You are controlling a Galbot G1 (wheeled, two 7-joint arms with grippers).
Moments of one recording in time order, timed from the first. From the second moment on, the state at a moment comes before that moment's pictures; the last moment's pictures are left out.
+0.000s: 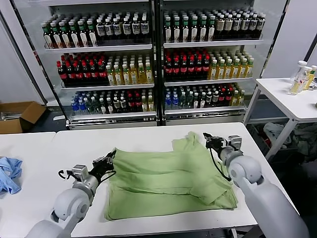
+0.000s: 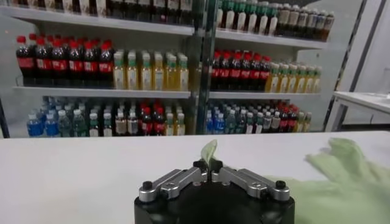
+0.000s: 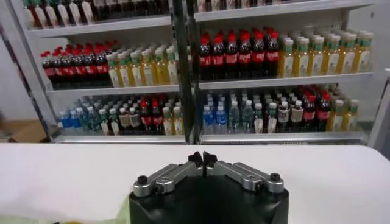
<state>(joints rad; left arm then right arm) 1.13 -0.96 -0.31 -1.88 -0.73 0.34 -0.17 -0.82 0.98 0.21 1.74 0.77 -0.53 0.16</state>
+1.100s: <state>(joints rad) 1.31 -0.95 -0.34 -2.01 -0.66 0.32 -0.14 -0.53 1.17 0.07 1.34 0.71 -0.57 0.21</state>
